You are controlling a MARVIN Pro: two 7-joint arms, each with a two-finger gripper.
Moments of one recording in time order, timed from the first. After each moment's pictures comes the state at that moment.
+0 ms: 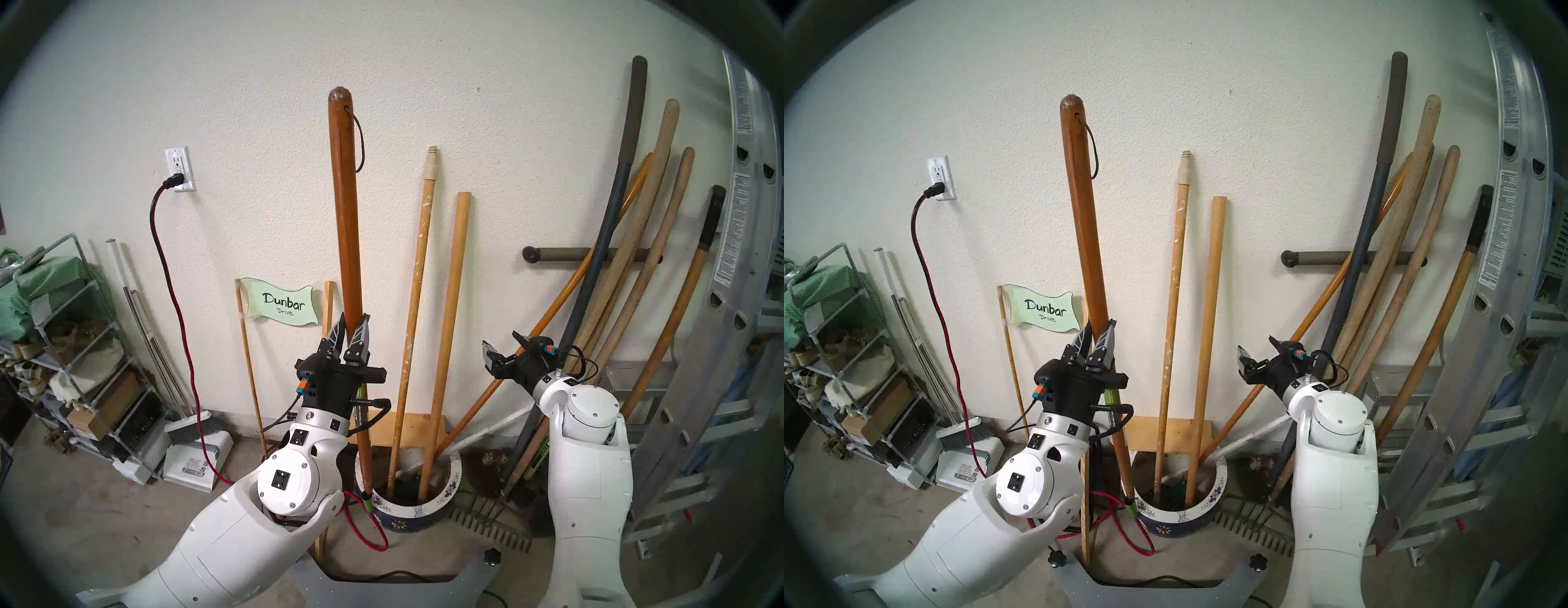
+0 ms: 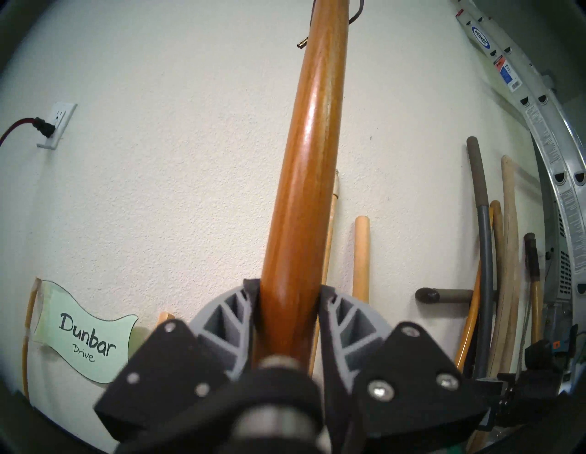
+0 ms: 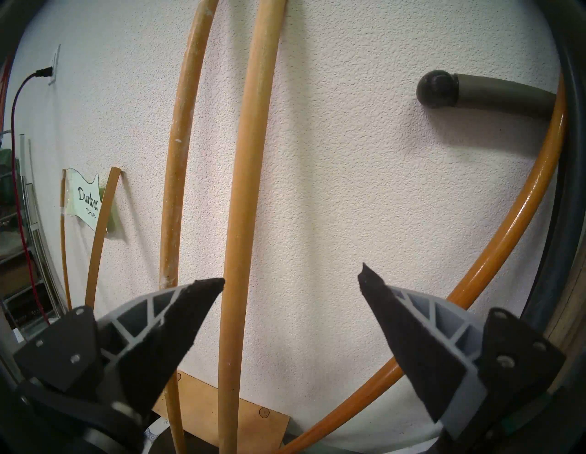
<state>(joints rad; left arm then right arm) 1.64 -1.12 -1.01 -1.89 -0.37 -0.47 0.37 -1.44 -1.65 1.94 -1.56 -0.26 0.14 0.65</state>
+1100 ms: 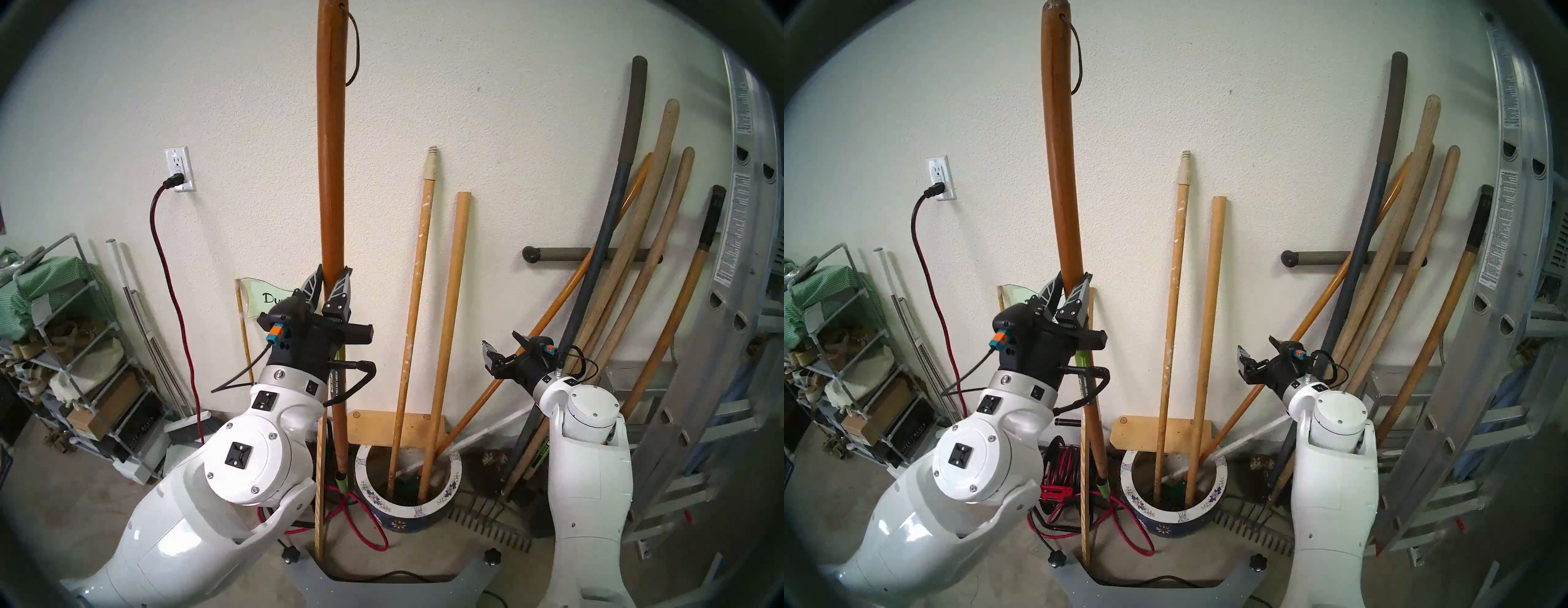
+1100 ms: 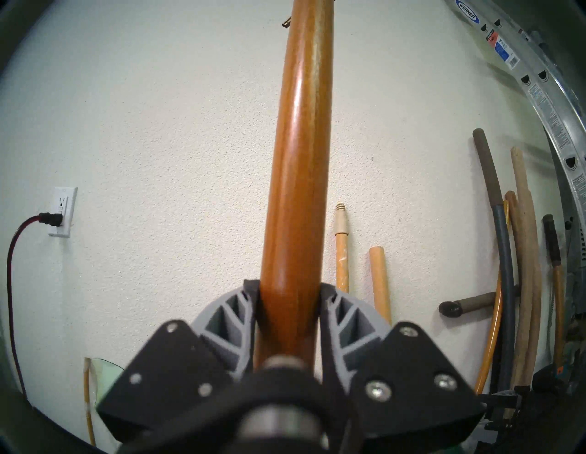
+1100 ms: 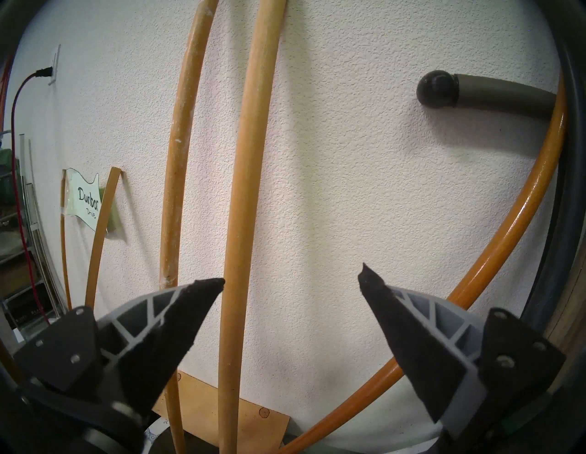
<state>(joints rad) 1.67 -1.00 -1.11 -2.31 -0.33 0.04 0.54 -1.44 -1.65 1.94 -1.56 -0.26 0.14 0.65</state>
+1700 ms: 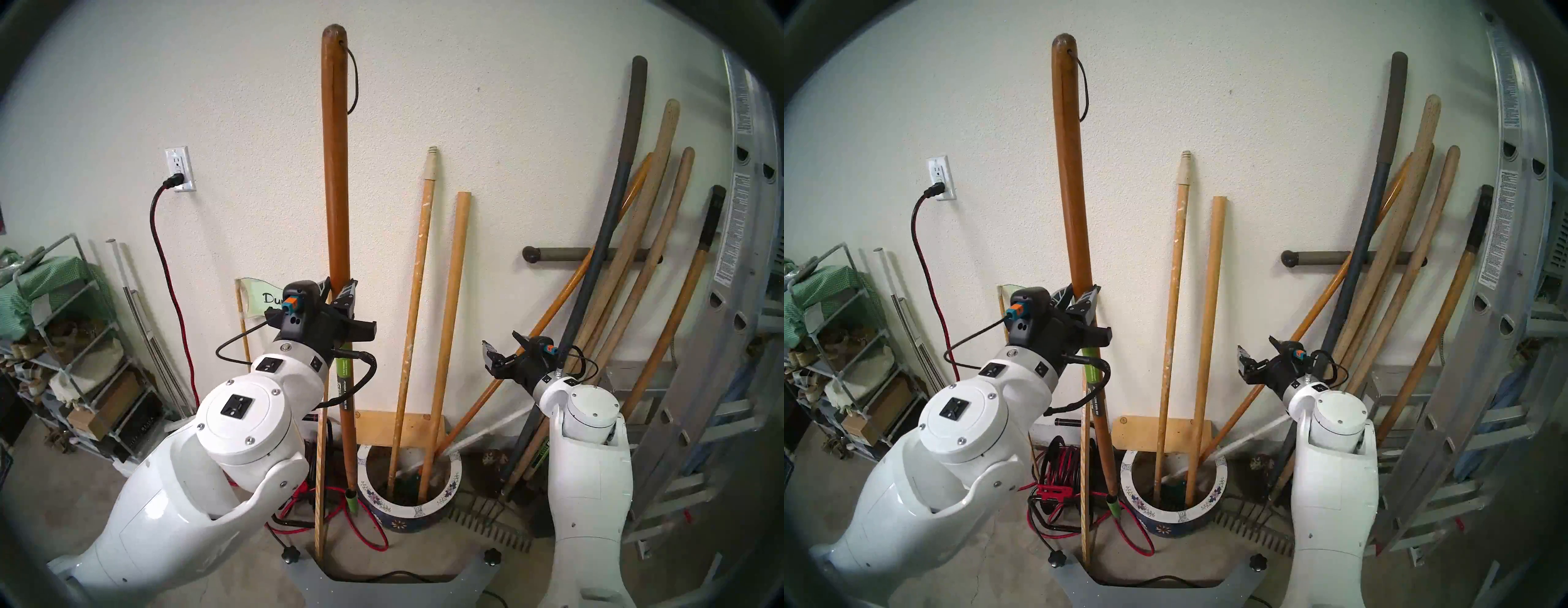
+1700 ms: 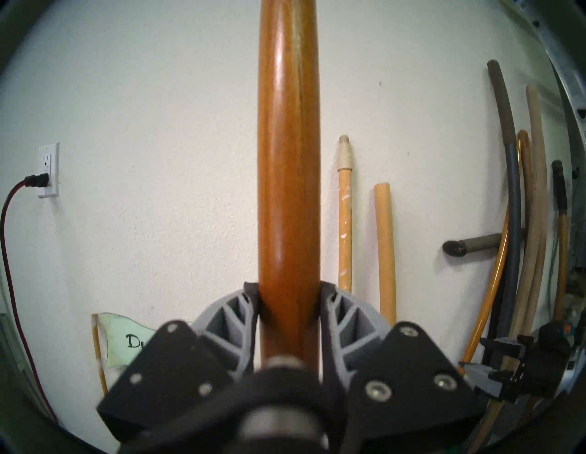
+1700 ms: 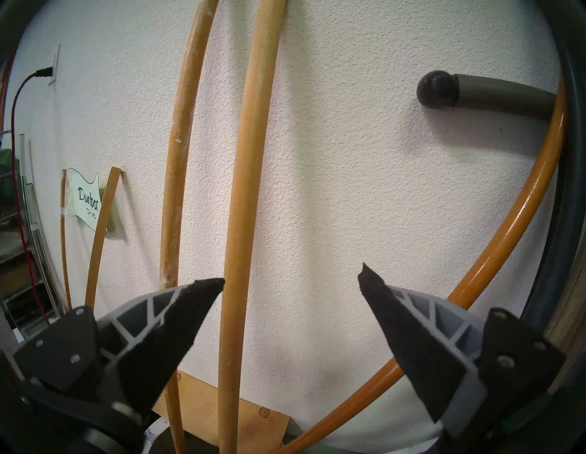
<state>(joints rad) 1.53 -0.99 -1.08 -2.29 -0.53 0.40 0.61 -1.44 -1.65 1.94 -1.56 -0.26 0.14 0.65</state>
